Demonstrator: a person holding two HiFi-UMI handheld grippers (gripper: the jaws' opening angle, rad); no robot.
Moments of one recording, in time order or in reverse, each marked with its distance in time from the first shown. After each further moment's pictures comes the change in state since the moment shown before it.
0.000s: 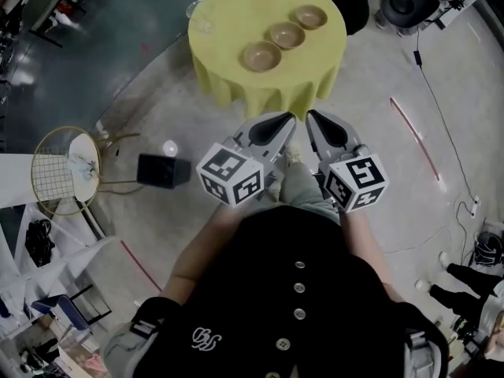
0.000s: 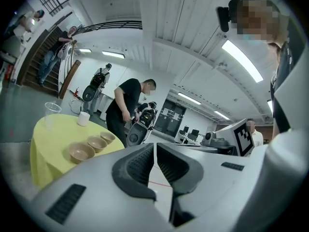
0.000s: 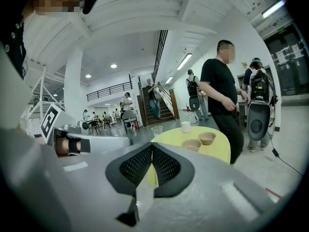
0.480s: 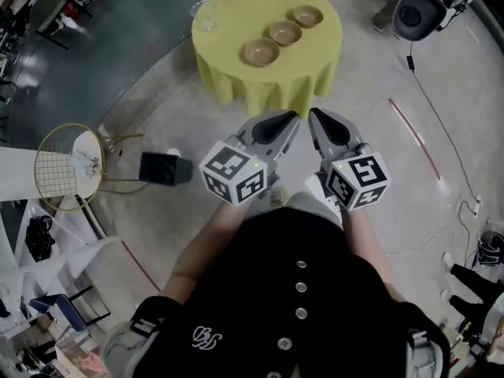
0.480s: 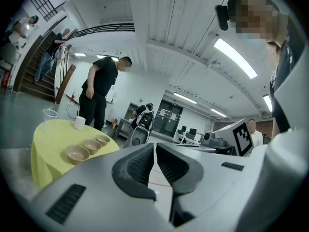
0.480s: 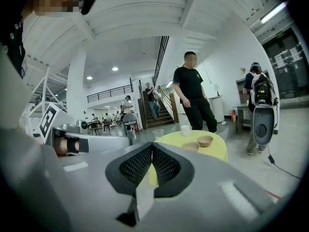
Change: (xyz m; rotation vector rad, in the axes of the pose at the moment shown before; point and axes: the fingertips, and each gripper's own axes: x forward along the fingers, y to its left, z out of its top) left arm -0.020 -0.038 0.006 0.055 -0.016 -0.022; right arm -0.033 0.021 0.007 -0.022 -0.048 -0.002
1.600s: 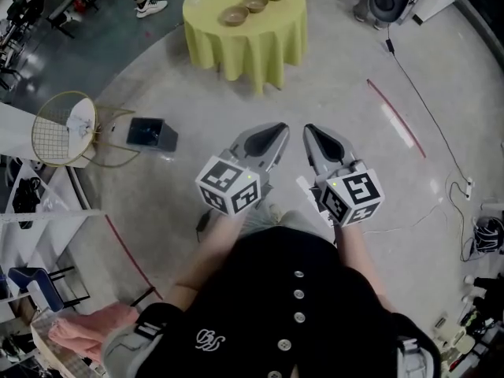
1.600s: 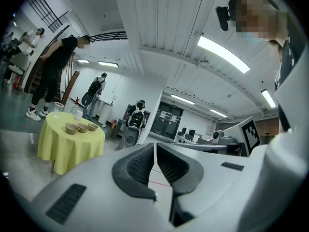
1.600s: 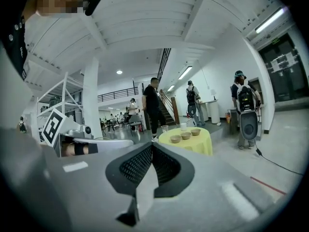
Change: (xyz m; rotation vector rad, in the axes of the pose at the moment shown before) left arm -0.094 -0.250 -0.114 0.003 -0.044 0.057; right arm -0.283 0.087 -0.073 -0.014 -0.028 0.007
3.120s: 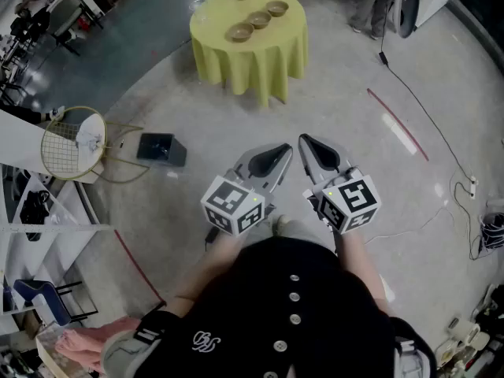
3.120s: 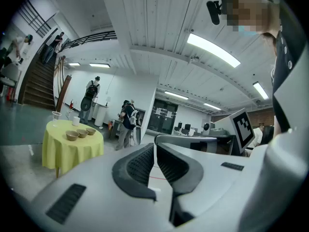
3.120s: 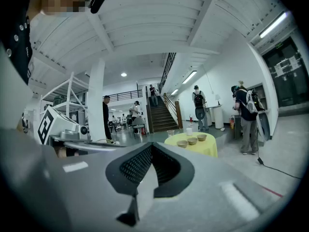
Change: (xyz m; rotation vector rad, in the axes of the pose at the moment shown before) left arm -0.050 -0.026 0.008 0.085 0.036 -0.038; right arm -0.002 0.053 0.019 -0.043 -0.042 0.029
